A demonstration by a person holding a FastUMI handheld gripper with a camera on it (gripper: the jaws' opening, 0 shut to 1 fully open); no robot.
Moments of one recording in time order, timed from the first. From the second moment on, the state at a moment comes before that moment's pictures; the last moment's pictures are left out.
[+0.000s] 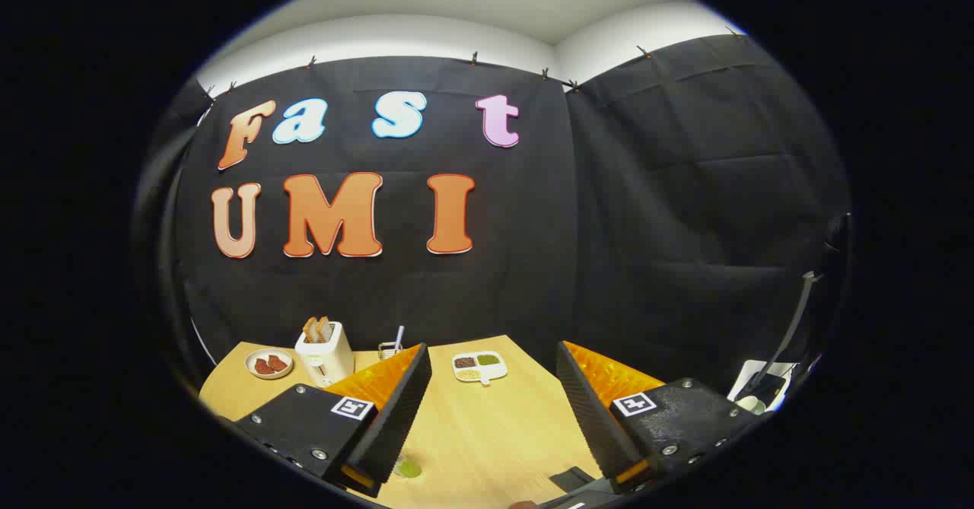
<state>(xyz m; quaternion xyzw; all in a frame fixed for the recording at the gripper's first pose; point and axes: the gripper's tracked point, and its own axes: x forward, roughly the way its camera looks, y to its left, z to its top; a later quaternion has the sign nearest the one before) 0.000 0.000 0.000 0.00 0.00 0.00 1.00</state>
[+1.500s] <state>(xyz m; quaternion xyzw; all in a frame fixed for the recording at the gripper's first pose) 0.005 0.110 -0.011 -0.02 -0.02 0.11 0.99</state>
